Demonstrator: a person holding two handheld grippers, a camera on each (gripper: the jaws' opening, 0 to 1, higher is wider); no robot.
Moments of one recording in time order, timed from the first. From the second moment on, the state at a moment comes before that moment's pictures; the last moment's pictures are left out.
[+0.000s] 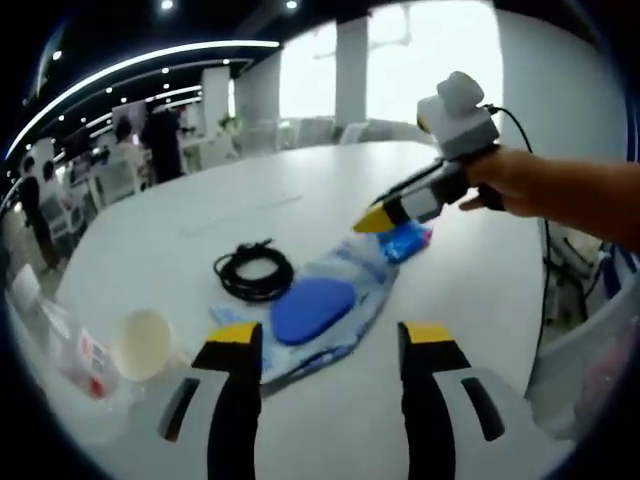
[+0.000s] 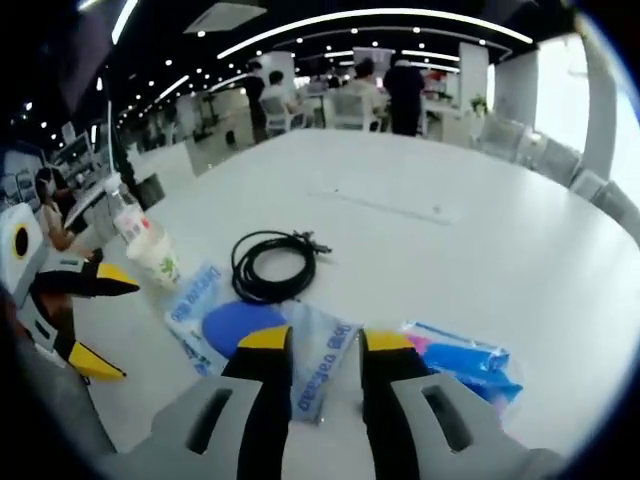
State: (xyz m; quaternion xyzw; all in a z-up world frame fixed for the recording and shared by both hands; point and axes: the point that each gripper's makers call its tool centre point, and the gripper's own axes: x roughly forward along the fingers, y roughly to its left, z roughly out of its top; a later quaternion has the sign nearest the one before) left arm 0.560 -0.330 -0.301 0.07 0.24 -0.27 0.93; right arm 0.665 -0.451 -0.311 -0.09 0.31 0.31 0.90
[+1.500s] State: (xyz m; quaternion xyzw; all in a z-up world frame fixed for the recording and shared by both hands) left arm 0.696 -0.278 -0.275 0.02 0.27 -0.17 0.95; right arm 0.704 -0.407 -0.292 -0.06 0.29 0.32 0.90
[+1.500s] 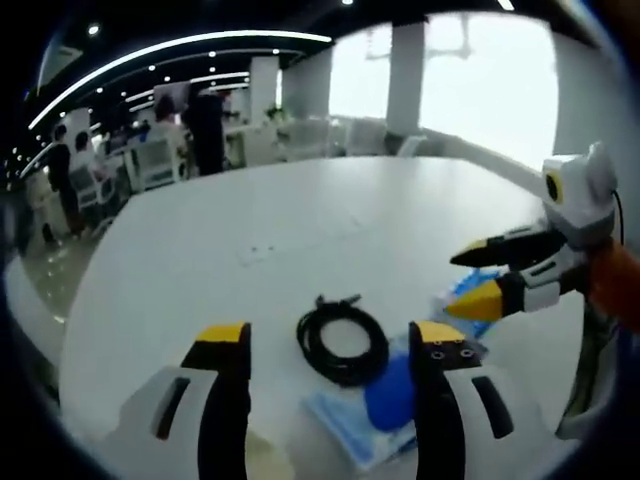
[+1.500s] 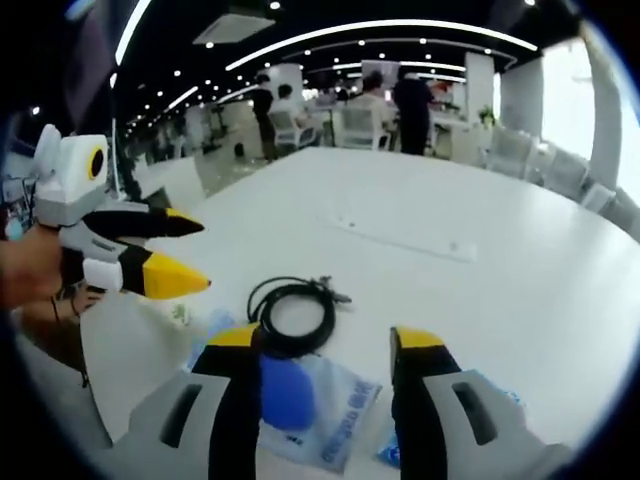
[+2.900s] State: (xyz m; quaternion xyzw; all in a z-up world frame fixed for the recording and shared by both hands) left arm 0.745 -0.275 -0.370 0.05 0.38 -0.14 0.91; right arm 0.752 -0.357 -0.378 -0.08 0.37 0.30 0.87
